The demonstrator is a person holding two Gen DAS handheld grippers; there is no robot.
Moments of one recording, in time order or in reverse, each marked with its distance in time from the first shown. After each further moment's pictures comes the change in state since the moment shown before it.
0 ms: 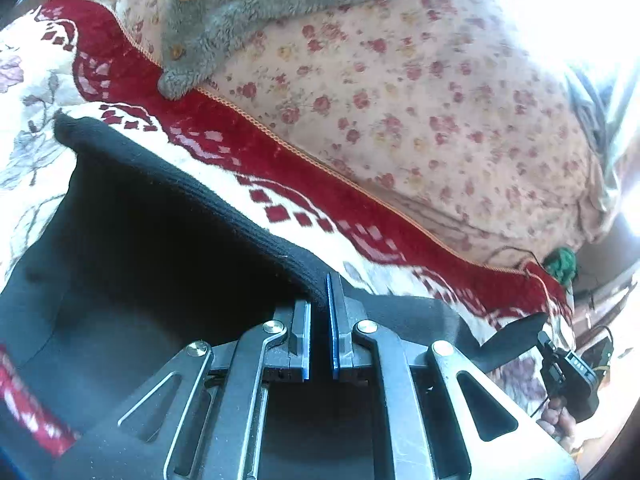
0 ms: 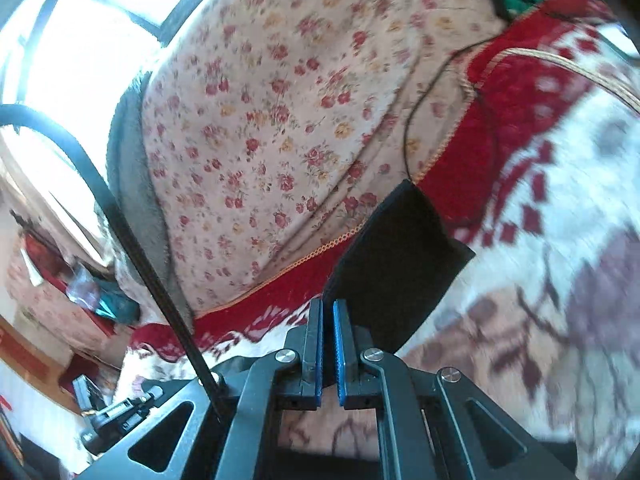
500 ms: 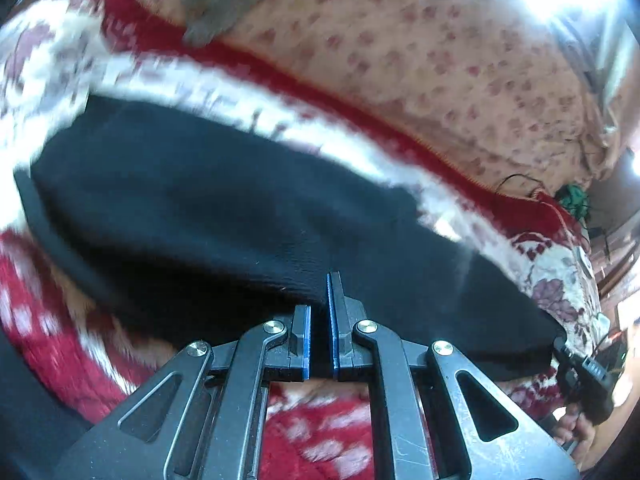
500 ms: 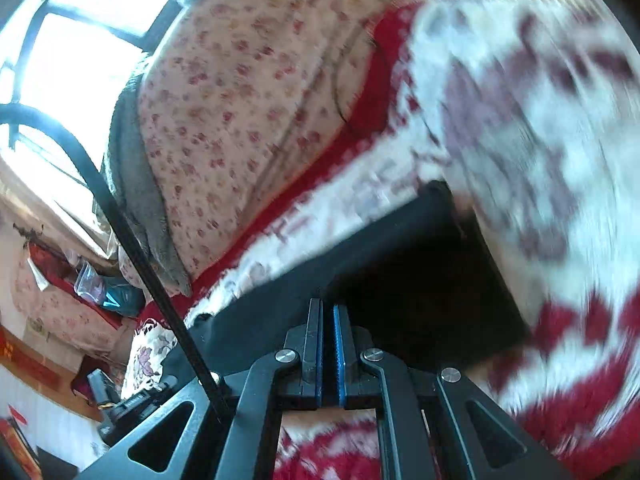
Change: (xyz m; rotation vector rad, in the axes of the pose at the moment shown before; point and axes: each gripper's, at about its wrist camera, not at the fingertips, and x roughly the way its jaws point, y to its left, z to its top) left arm -0.007 0.033 -0.099 0.048 0.092 0.053; right arm -0.077 -0.054 -0.126 0.115 0.044 -0.023
